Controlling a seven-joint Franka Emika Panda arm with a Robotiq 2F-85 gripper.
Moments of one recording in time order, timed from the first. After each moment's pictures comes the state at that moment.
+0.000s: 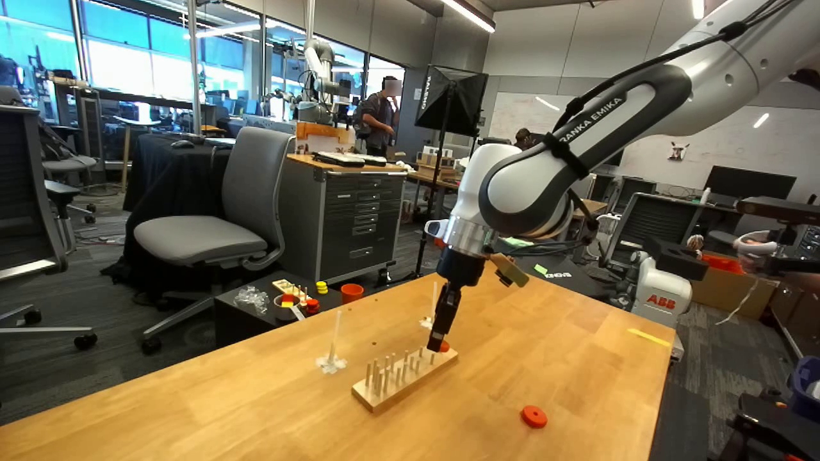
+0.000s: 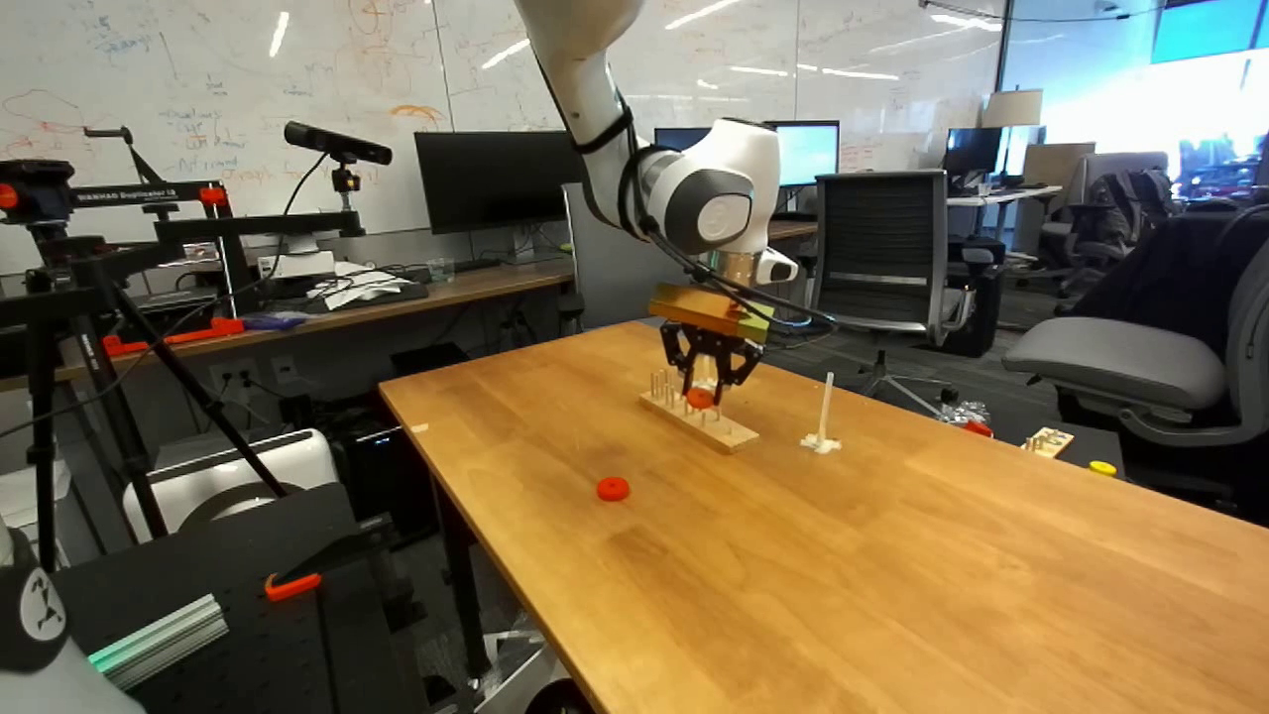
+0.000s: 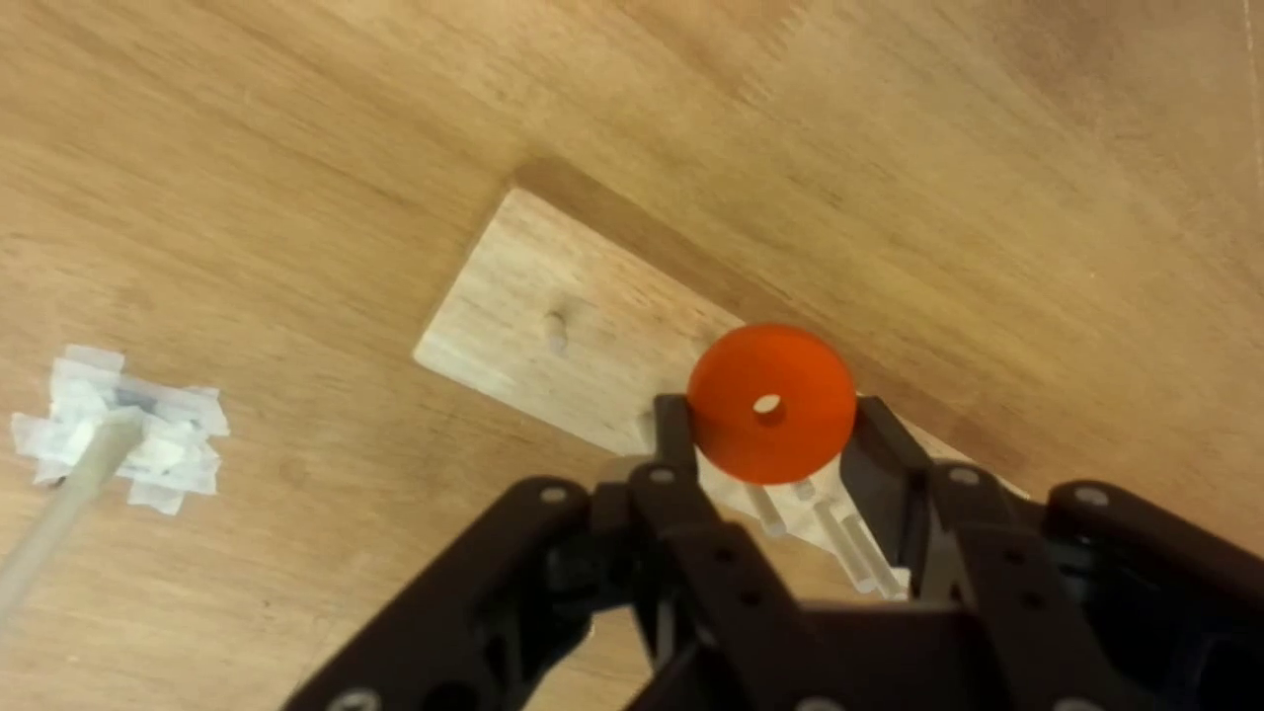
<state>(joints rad) -0.07 0.71 0.30 -1.82 0.06 2.54 -0.49</state>
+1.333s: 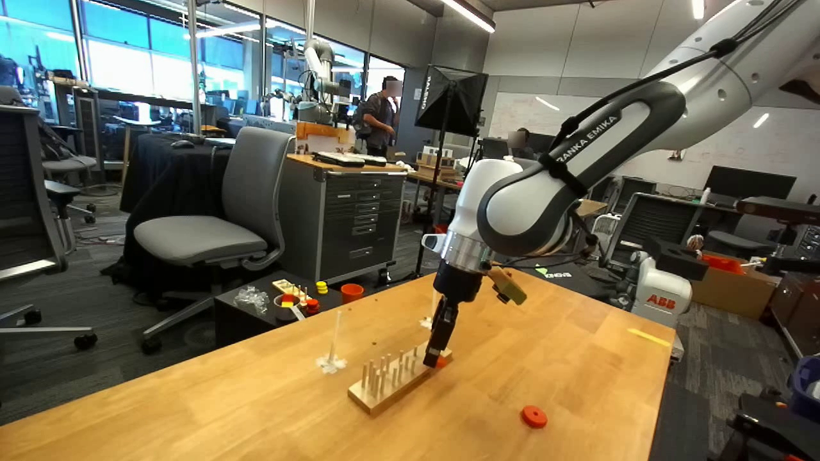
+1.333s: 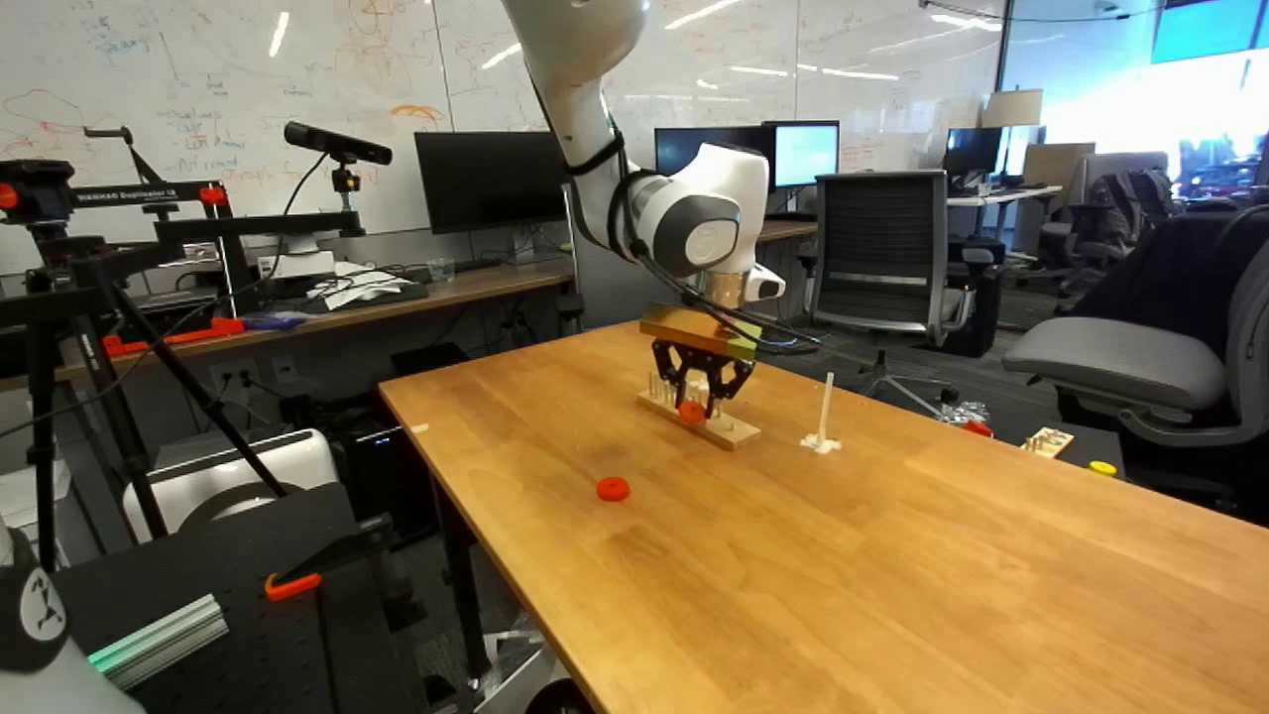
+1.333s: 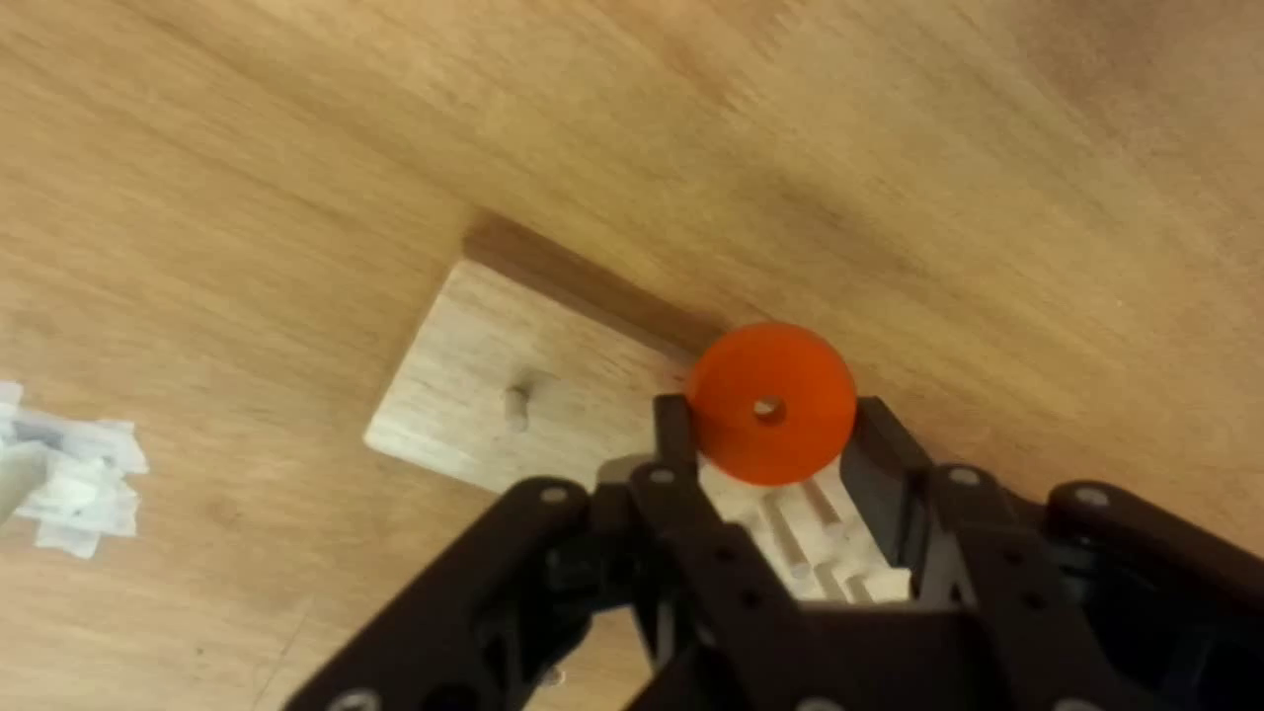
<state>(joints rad) -0.05 0.74 0.29 -1.83 0.05 2.61 -0.49</state>
